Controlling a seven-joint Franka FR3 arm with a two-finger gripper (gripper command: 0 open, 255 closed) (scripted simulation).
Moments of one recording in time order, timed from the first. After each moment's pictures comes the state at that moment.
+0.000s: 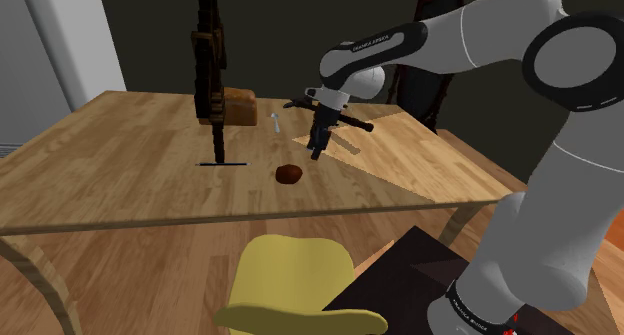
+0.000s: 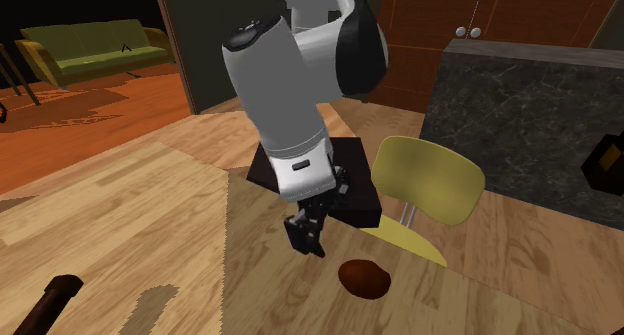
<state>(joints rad) 0.32 0.04 -0.34 -2.09 0.38 2.09 -1.16</state>
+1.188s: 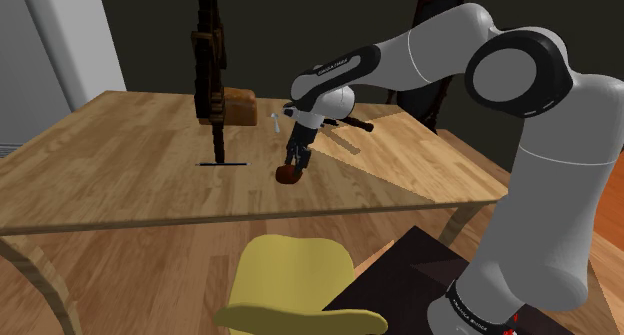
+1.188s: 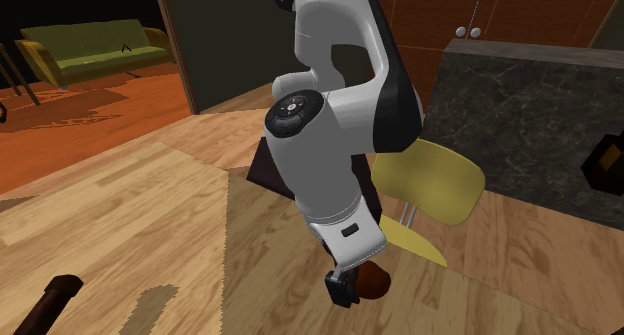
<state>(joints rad) 0.34 0.26 -0.28 -1.99 0.49 2.18 -1.39</state>
